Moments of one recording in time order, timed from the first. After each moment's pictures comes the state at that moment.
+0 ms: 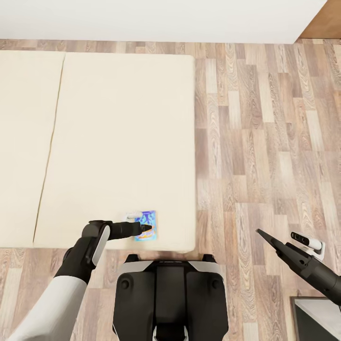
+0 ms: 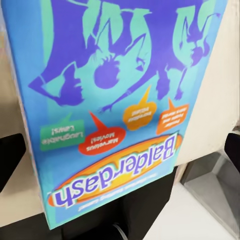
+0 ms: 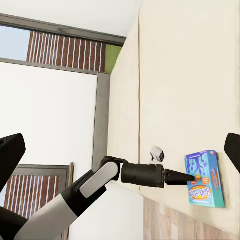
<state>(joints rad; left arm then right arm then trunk) -0.71 -0.02 0.02 -1.03 0.09 0.87 -0.46 -0.19 -0.19 -0.51 -1.56 -0.67 0.76 1.36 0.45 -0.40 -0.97</state>
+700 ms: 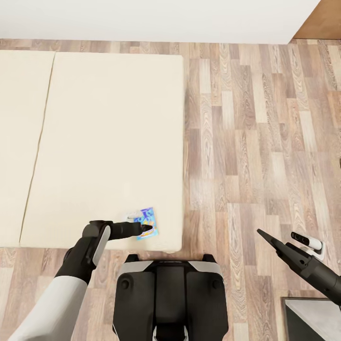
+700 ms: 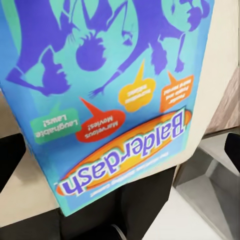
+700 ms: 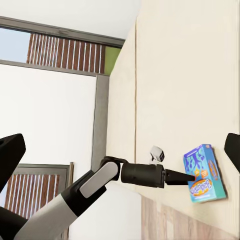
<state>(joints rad) -0.71 -0.02 0.02 -1.03 0.09 0.87 -0.46 -0.19 -0.19 -0.51 -1.56 -0.67 0.76 1.36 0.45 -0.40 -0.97</state>
